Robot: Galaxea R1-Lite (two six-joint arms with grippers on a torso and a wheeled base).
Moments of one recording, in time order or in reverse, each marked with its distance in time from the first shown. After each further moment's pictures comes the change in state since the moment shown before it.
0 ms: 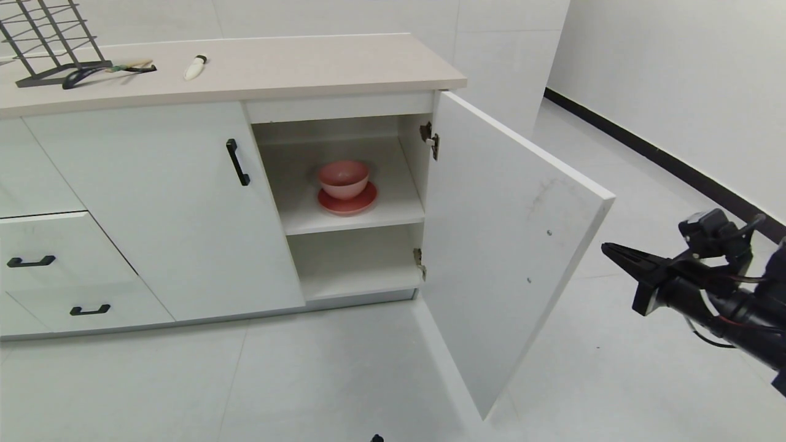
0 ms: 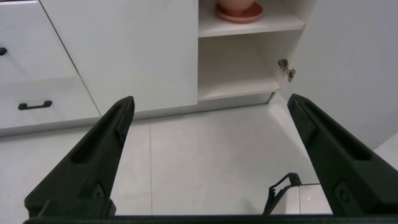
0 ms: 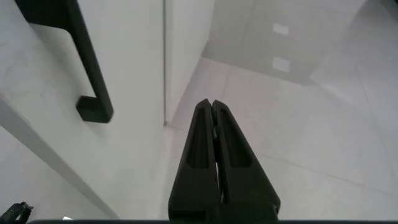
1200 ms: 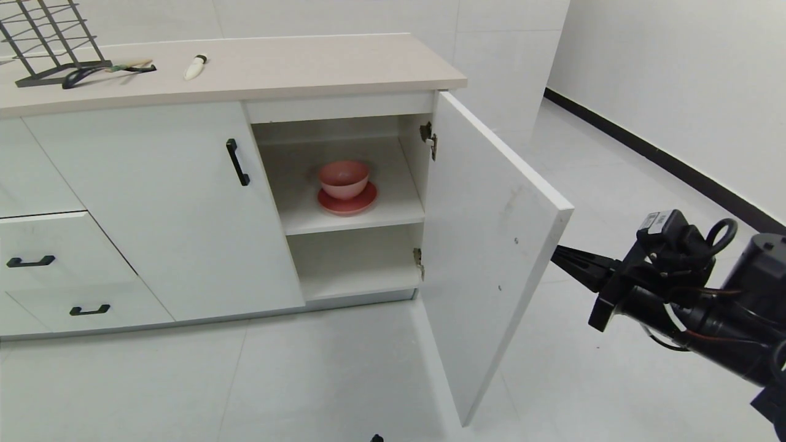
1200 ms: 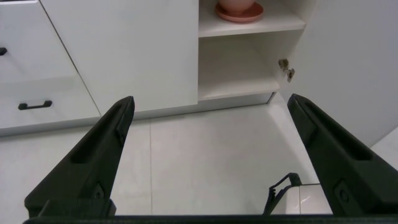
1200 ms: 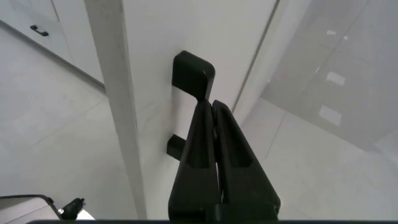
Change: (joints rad) left arm 0.000 0.000 0.000 0.000 0.000 0.000; right arm 0.286 -0.059 -0.009 -0.004 0.003 -0.024
